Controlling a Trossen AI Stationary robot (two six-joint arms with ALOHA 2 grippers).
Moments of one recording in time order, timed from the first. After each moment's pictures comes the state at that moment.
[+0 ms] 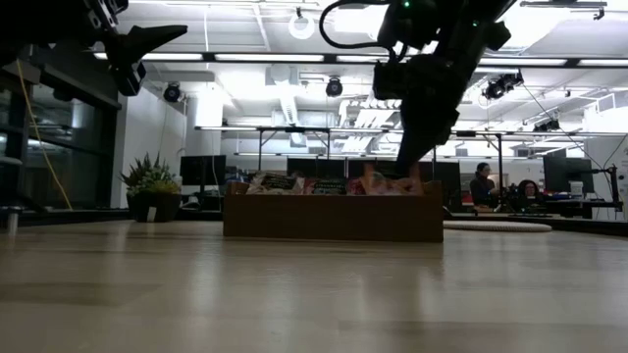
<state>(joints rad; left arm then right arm) -0.41 0.68 0.17 0.70 -0.45 -0.55 -0.08 1.54 0.98 -0.49 -0.01 0.25</state>
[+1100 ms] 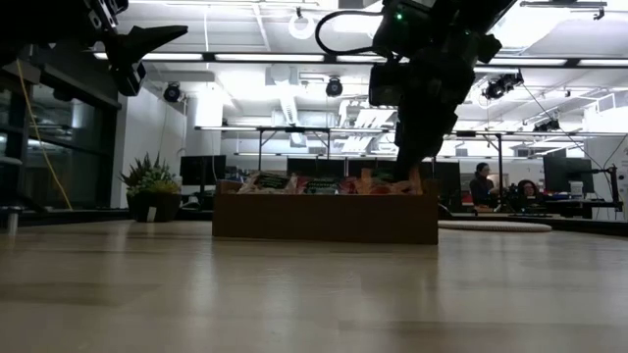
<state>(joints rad) -0.41 0.68 0.17 0.70 -0.46 -0.55 -0.11 1.58 0.98 -0.45 -0.20 0.17</state>
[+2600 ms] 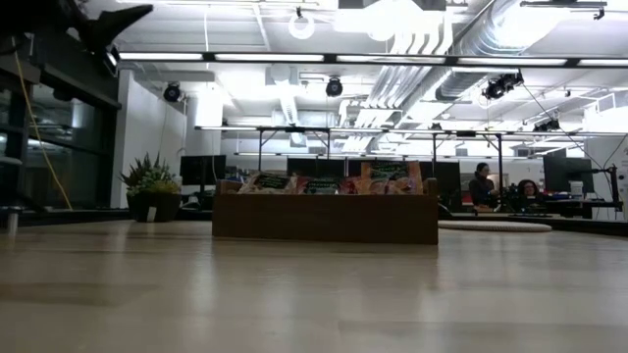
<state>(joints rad) -0.41 0.18 0.17 0.31 -0.45 -0.48 -0.09 1.06 1.37 -0.62 0.01 0.19</state>
